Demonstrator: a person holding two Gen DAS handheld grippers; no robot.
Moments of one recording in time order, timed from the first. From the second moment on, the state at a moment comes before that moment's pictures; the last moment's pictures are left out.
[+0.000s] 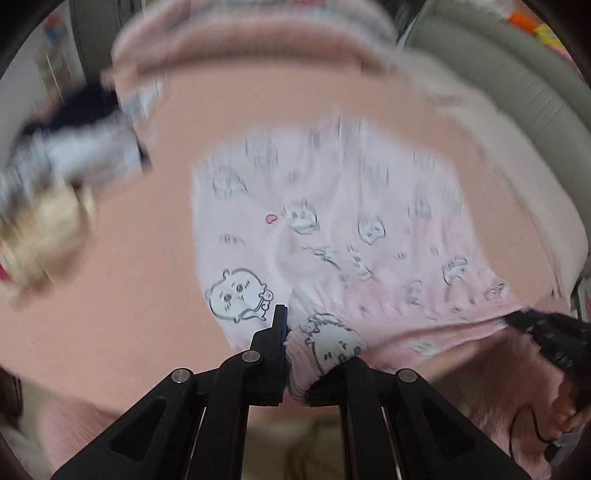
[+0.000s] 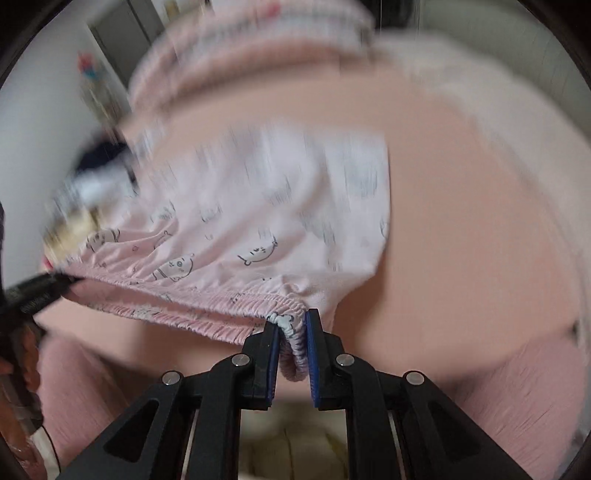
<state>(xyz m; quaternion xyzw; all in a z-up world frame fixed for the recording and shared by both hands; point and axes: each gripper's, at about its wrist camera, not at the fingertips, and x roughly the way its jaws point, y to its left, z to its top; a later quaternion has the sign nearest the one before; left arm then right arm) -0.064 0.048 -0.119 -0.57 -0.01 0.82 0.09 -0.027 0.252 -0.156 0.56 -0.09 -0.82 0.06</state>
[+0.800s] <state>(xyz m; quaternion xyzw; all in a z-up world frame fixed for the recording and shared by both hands) -0.070 0.054 -0.125 -0.49 -0.01 0.86 0.13 -0.053 0.205 -0.128 0.51 0.03 -0.86 0.05</state>
